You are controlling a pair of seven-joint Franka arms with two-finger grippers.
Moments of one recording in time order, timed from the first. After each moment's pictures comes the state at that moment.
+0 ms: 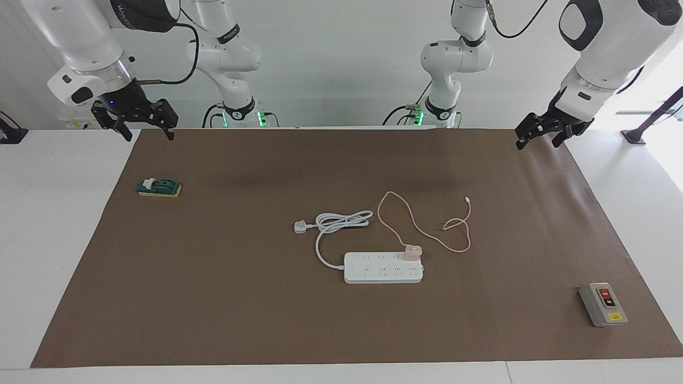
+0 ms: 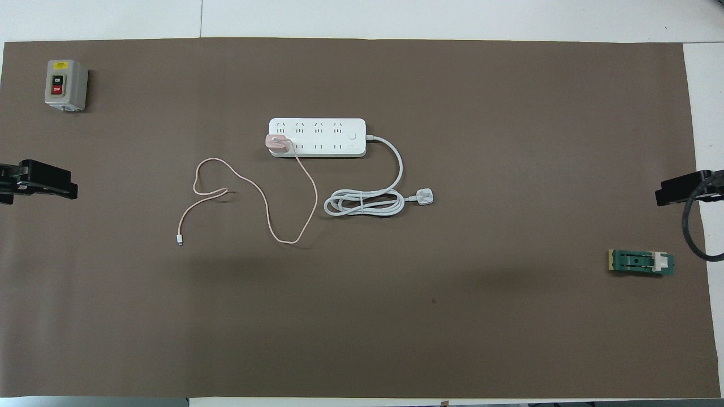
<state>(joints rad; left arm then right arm) -0.05 -0.04 0.04 -1.67 -0.01 1.56 0.00 -0.07 -0.08 -0.01 -1.67 -0.03 1.54 -0.11</state>
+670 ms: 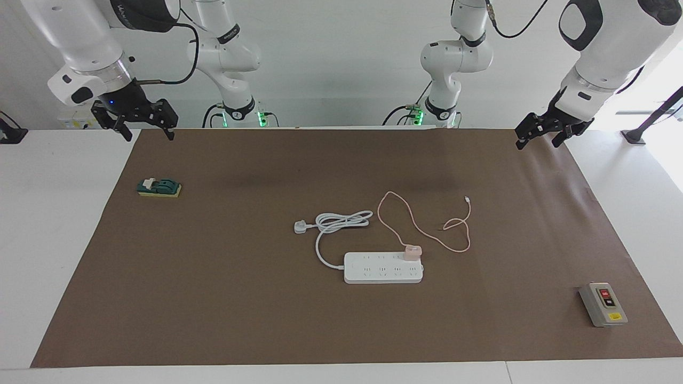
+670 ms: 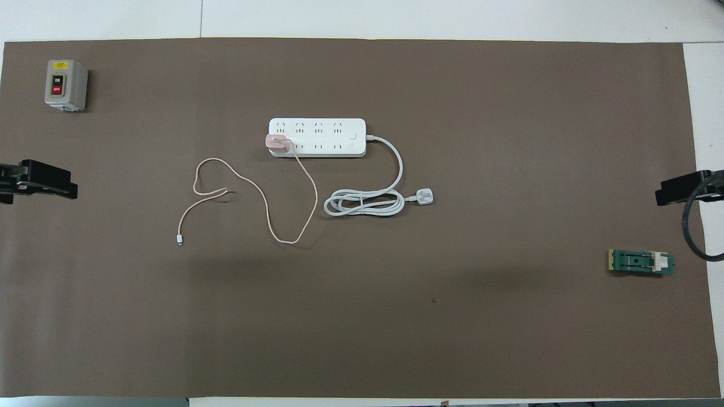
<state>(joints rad) -0.05 -0.04 0.04 -1.67 -0.01 1.56 0.00 -0.07 -0.08 -0.01 -1.67 -0.03 1.54 -0.11</state>
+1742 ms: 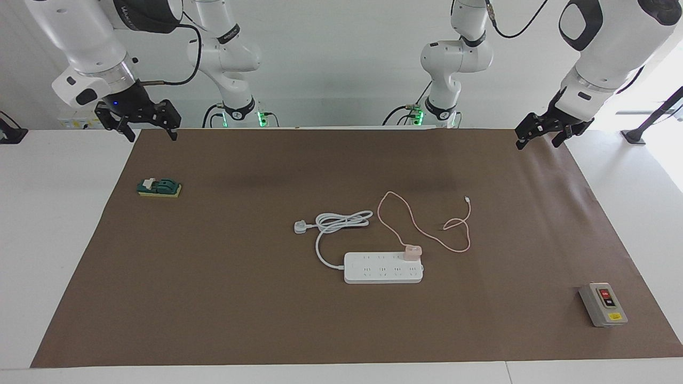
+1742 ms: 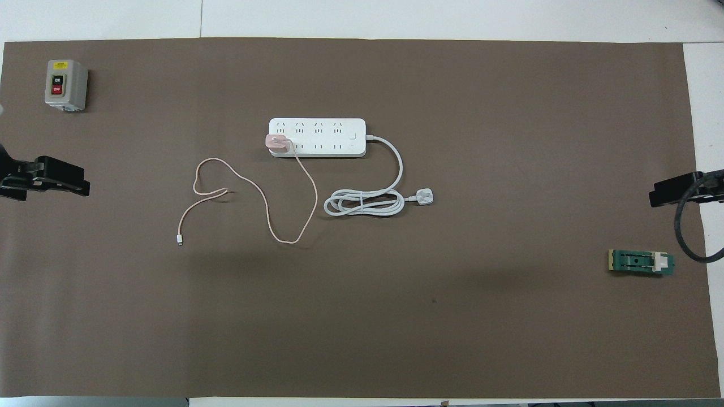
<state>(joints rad) -0.05 0.00 0.01 -1.65 -0.01 1.56 -0.04 -0.07 -0.08 0.00 -1.68 -0.02 1.54 -0.11</state>
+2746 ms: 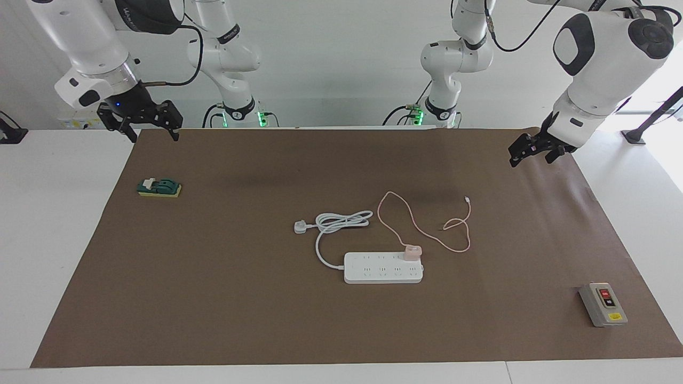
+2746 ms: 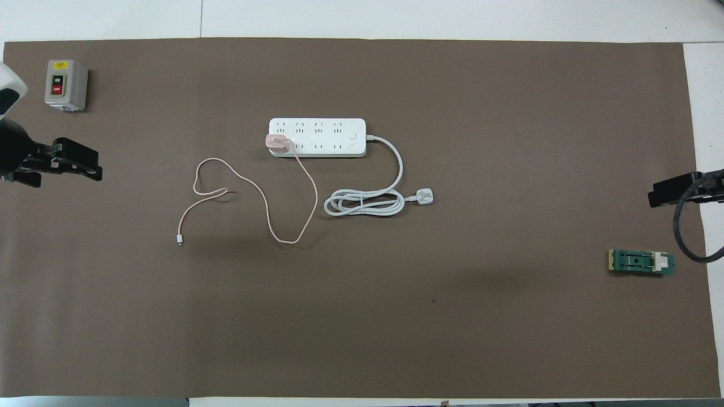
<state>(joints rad) -0.04 0.07 0.01 -1.59 -0.01 1.56 -0.07 -0.07 -0.08 0.00 -1.69 -0.01 1.54 -0.11</state>
